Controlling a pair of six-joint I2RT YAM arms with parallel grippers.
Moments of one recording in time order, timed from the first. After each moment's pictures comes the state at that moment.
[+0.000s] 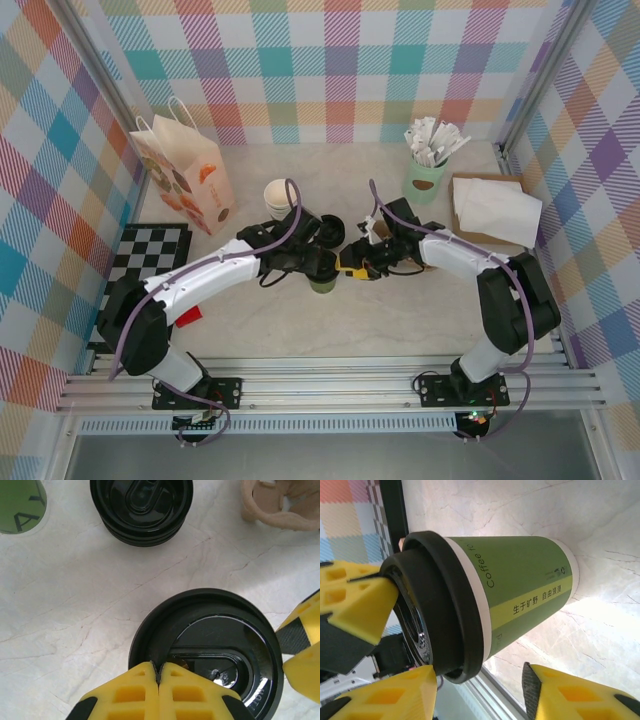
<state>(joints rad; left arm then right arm) -0.77 1.54 1.19 -0.69 -0.11 -0.42 0.46 1.61 0.99 -0.45 -0.84 0.63</state>
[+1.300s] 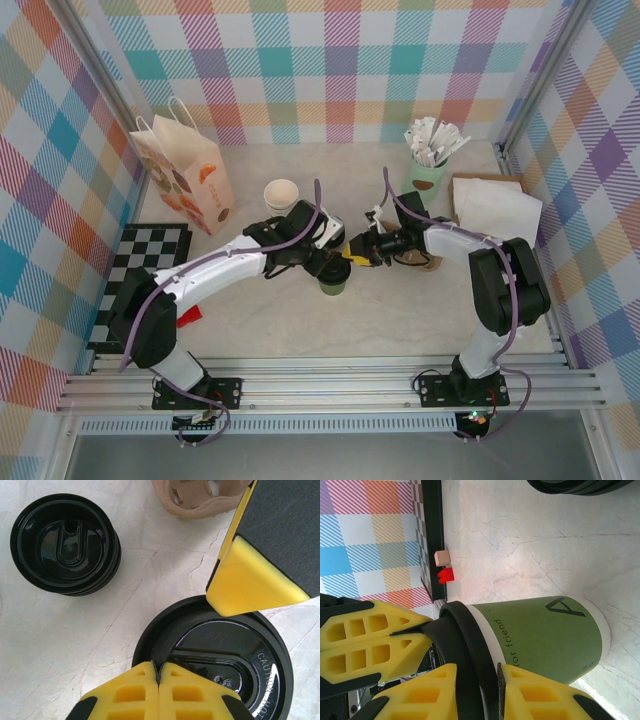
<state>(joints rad) -0.77 1.59 1.20 -0.57 0.03 -0.04 0.35 1.73 0.98 -0.32 -1.04 0.55</state>
